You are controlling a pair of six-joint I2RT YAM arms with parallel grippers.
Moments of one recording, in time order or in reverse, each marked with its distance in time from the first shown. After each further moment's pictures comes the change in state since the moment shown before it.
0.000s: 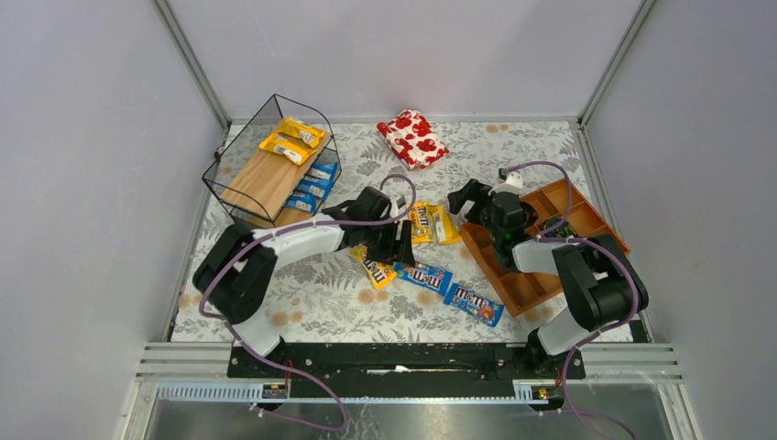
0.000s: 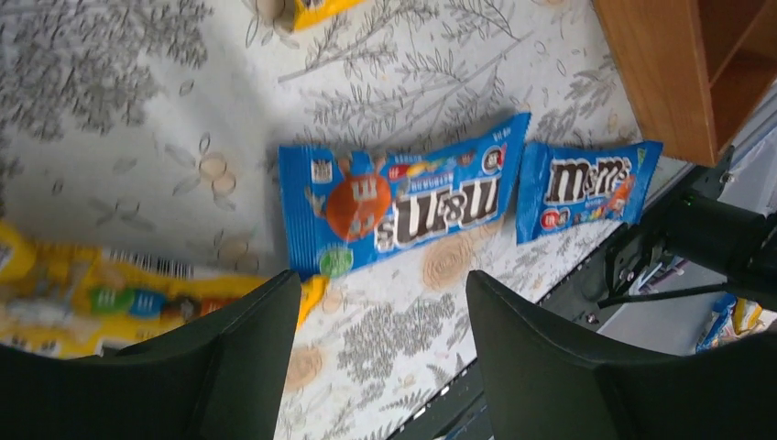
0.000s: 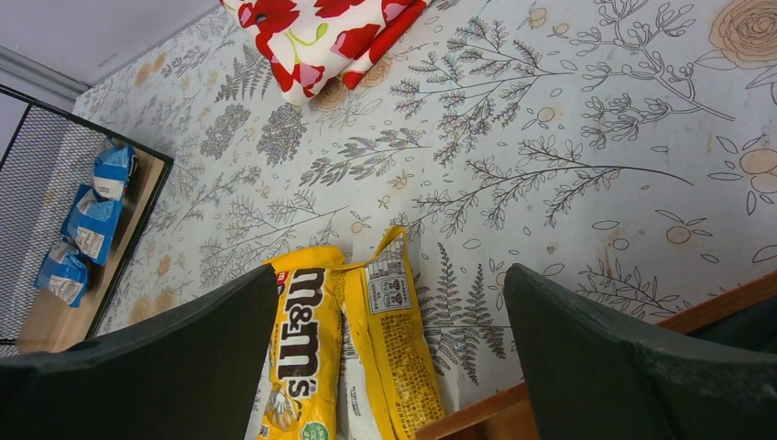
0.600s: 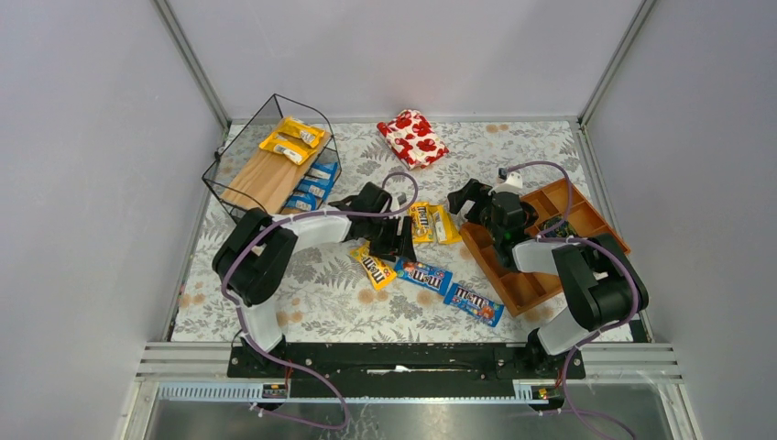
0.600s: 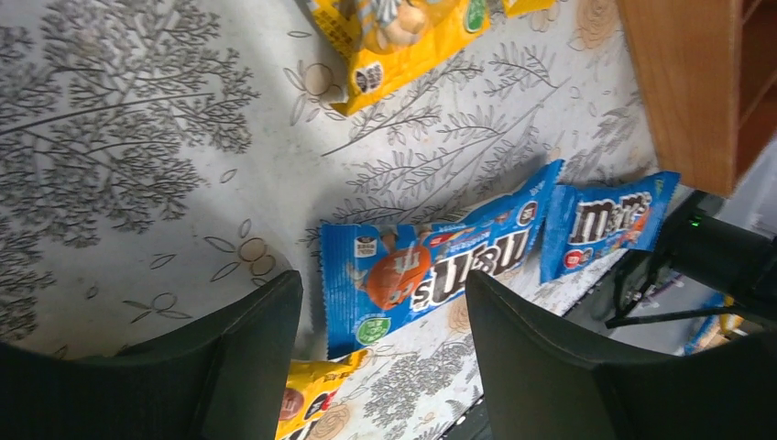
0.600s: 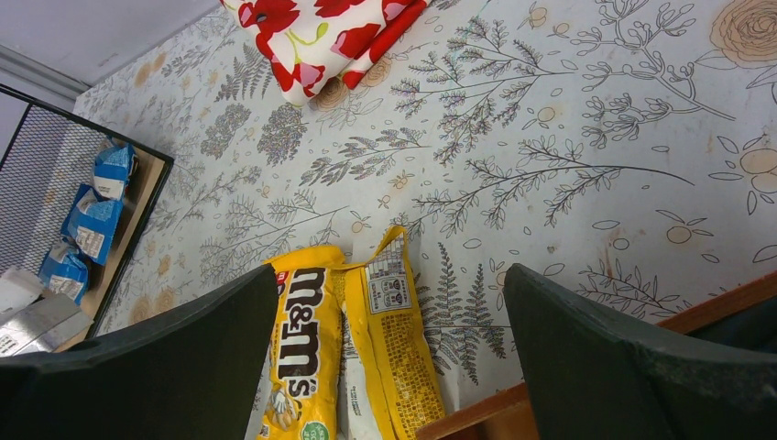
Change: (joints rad) left arm 0.055 0.211 0.103 0.033 0.071 0.048; right arm 0.000 0.000 0.000 0.000 -0.001 0.000
